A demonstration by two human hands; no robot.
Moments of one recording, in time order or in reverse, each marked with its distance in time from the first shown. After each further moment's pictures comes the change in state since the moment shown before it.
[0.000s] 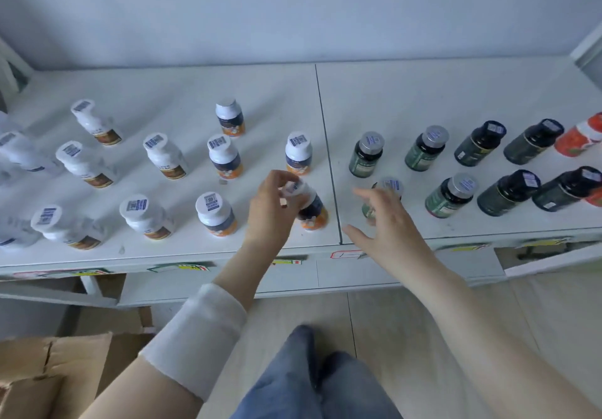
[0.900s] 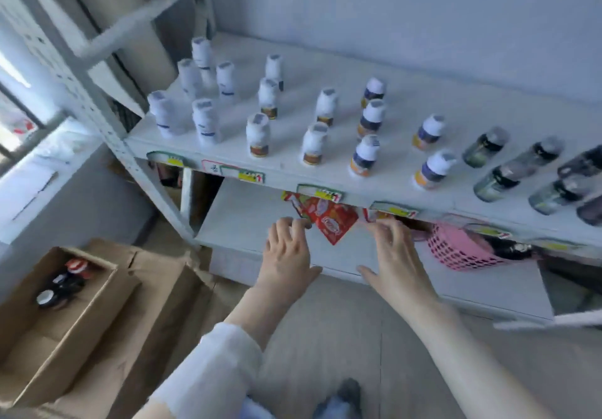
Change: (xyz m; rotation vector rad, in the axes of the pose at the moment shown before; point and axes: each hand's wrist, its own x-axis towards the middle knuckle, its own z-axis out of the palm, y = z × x) left_hand -0.209 -0.129 -0.152 0.615 -0.014 -0.041; right_hand -0.140 -0.136 0.139 -0.369 -0.133 -0.243
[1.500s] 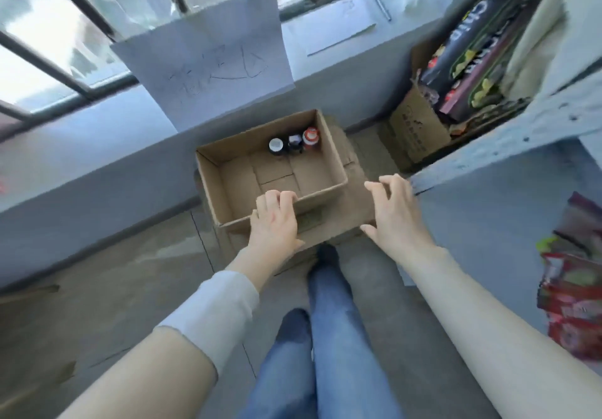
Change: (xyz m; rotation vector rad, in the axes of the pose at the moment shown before) left_hand -0.111 -0.472 -0.034 -0.097 -0.027 -0.997; right_hand 0.158 -0.407 0.331 -0.108 -0.627 -0.765
